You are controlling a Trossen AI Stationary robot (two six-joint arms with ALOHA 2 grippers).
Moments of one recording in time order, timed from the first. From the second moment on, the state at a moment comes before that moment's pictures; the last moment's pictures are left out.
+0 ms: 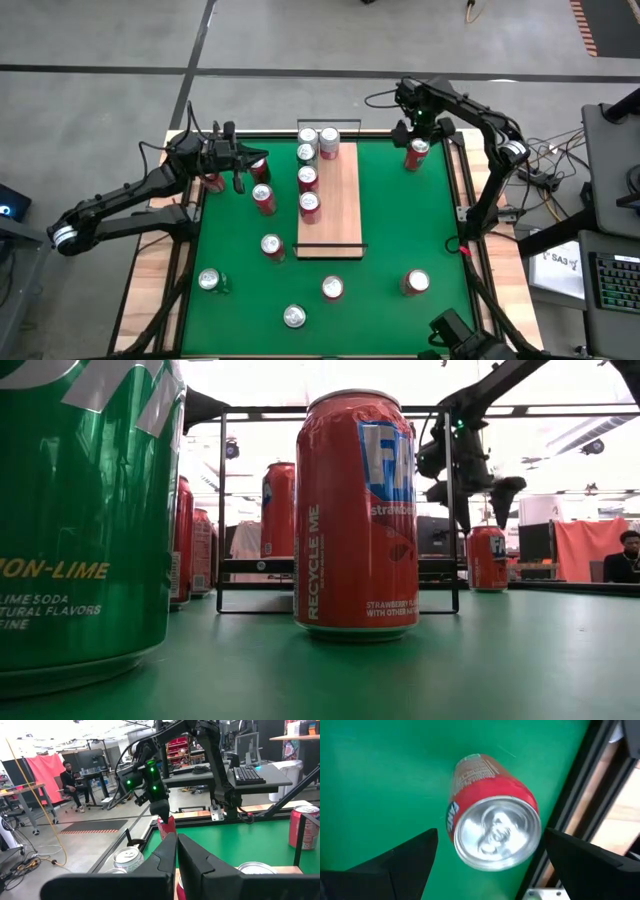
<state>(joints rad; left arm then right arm) 0.64 0.77 0.53 0.26 0.43 0.21 -0.96 1.78 1.52 -1.40 0.02 0.43</state>
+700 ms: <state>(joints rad) 0.64 0.77 0.53 0.26 0.43 0.21 -0.96 1.77 1.39 -1.25 0.02 0.42</state>
